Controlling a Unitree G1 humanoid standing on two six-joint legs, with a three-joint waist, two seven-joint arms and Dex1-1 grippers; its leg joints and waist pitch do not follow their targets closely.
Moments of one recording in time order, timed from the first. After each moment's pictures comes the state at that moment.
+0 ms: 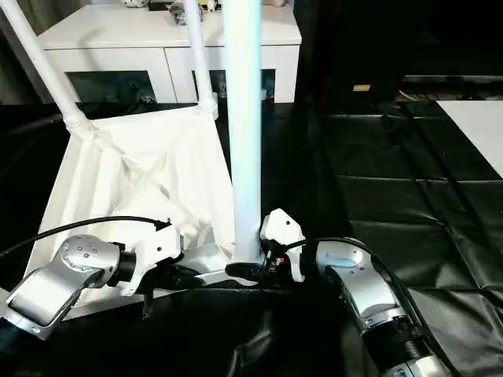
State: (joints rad) left arm -0.31 0.56 -0.41 0.02 -0.07 0.46 -1.10; right arm -0.32 -0.37 0.27 0.26 0.16 0.11 1.05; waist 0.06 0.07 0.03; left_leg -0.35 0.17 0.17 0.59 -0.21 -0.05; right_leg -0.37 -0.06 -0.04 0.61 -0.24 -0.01
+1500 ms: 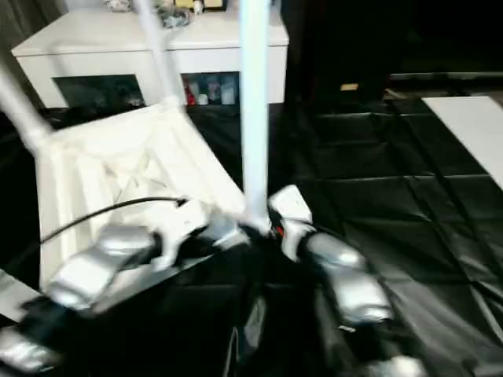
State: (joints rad) left arm -0.41 0.44 -0.39 0.18 -0.03 0.43 -0.97; right arm -0.30 -0.33 0.19 0.25 0.13 0.14 0.83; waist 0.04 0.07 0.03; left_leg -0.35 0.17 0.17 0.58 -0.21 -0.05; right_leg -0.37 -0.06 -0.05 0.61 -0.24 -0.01
